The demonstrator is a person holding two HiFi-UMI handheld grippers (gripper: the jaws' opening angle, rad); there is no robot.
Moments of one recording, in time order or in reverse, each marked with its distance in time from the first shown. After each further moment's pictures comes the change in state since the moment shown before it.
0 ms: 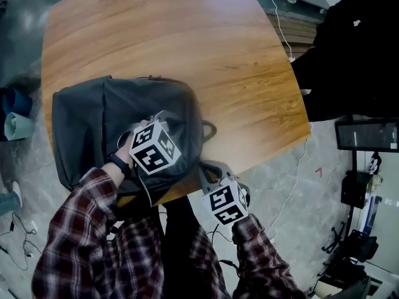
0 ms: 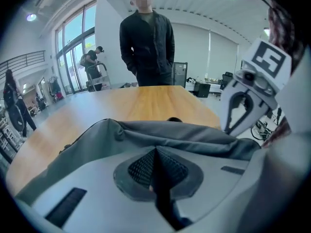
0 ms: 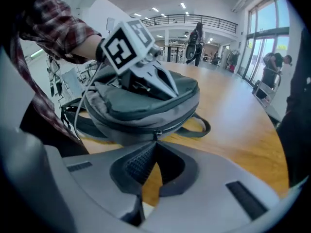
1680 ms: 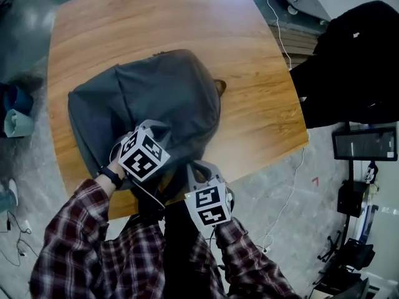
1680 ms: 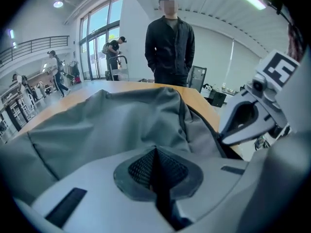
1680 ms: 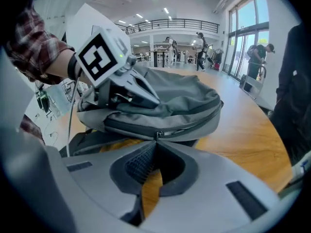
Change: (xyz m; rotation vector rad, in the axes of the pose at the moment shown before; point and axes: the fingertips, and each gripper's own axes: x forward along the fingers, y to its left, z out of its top) left arm -0.038 0.011 -0.042 -0.228 0.016 0.093; right arm 0.015 0.015 0.034 0.151 -0.060 -0.100
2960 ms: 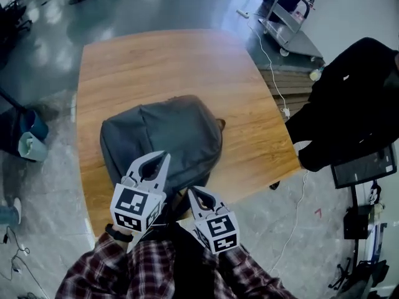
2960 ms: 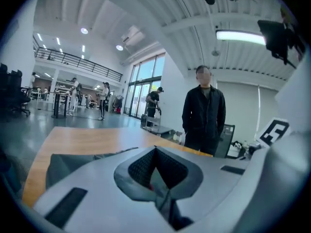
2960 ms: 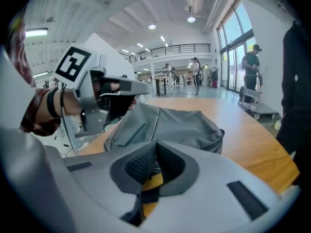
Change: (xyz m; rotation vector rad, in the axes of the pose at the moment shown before) left arm -0.195 -0.018 0.076 -0.356 -0.626 0.300; right arm -0.094 0.049 0.065 0.063 -0.309 0.064
